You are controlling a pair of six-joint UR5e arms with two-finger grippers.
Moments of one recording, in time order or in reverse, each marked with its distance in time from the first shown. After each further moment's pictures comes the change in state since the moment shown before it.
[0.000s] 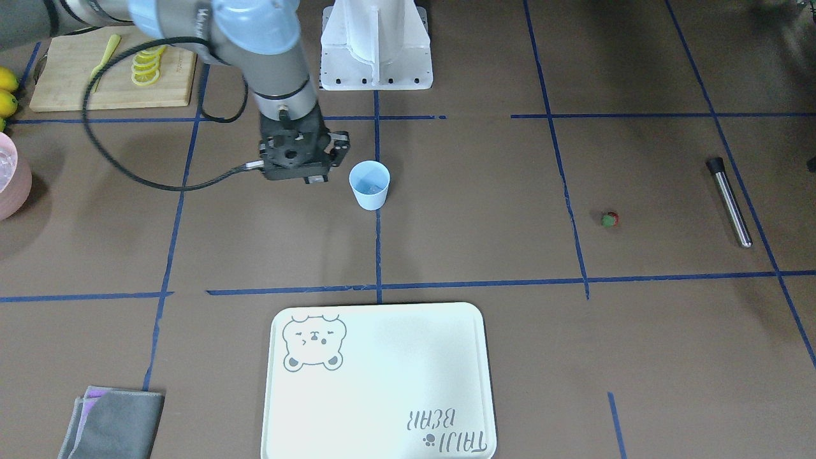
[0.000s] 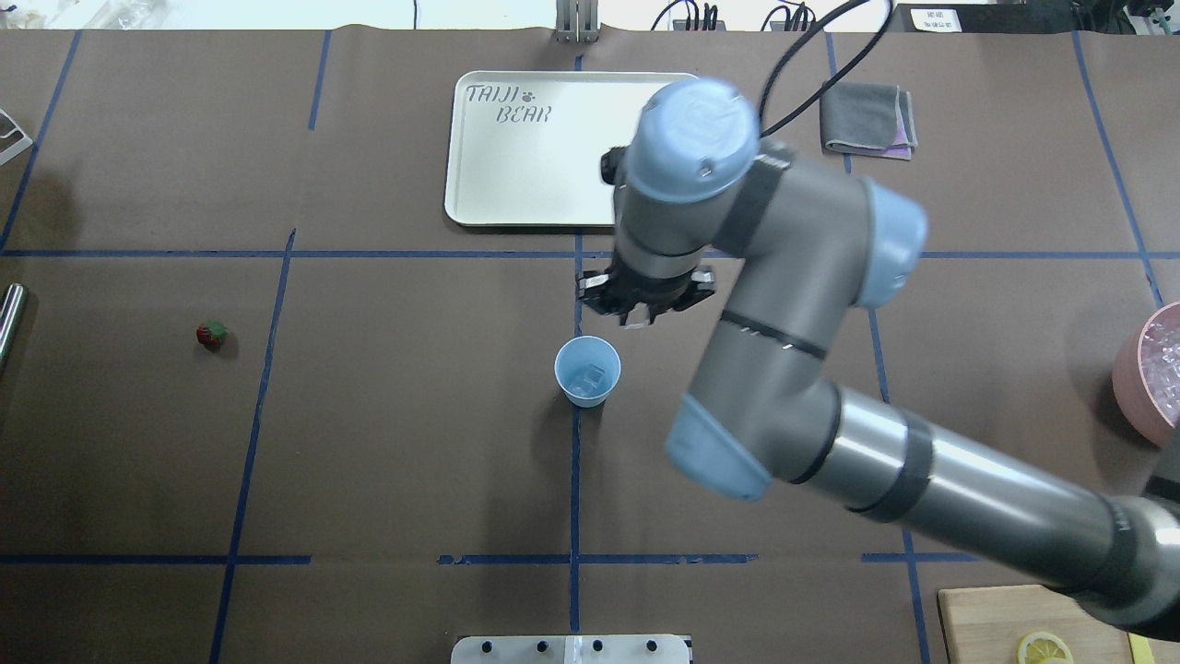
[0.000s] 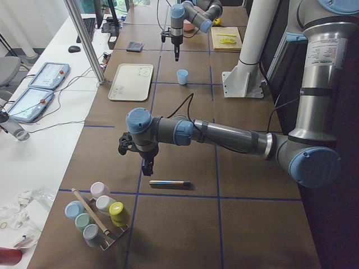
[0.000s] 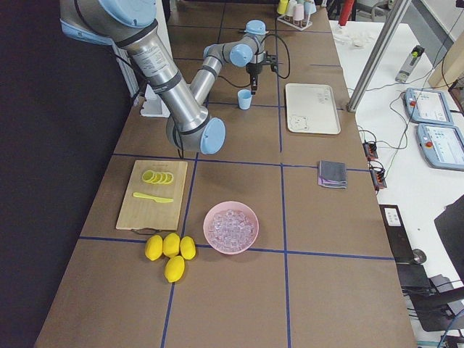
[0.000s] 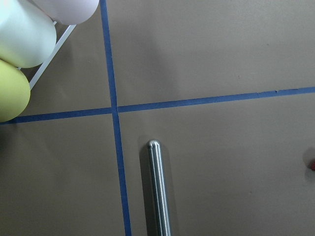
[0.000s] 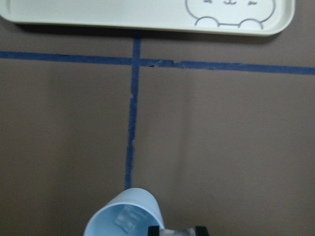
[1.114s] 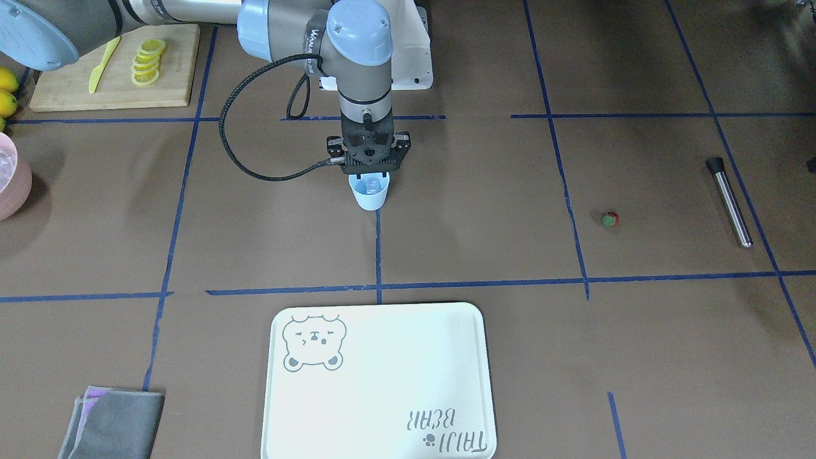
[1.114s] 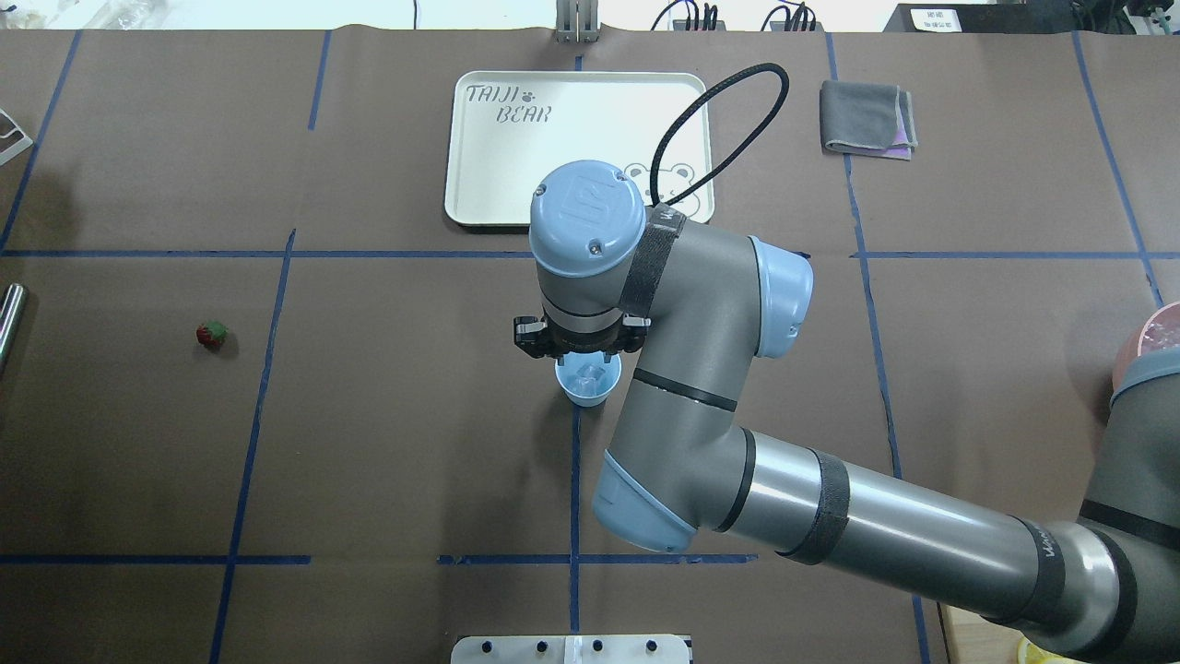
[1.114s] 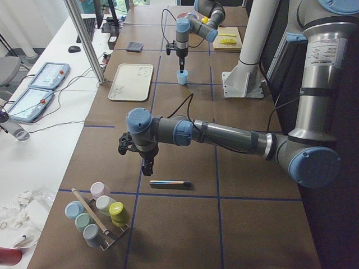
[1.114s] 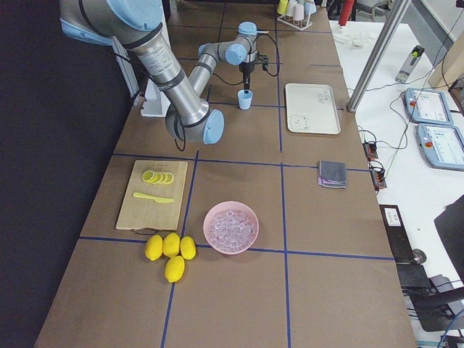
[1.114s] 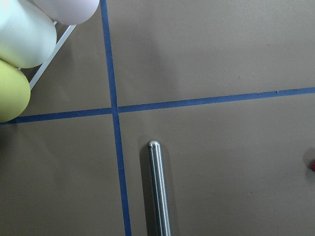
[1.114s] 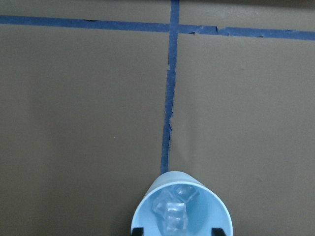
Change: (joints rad) left arm 0.001 -0.002 0.001 0.000 0.000 -0.001; right arm -0.069 0.050 -0.066 0.017 -0.045 0.045
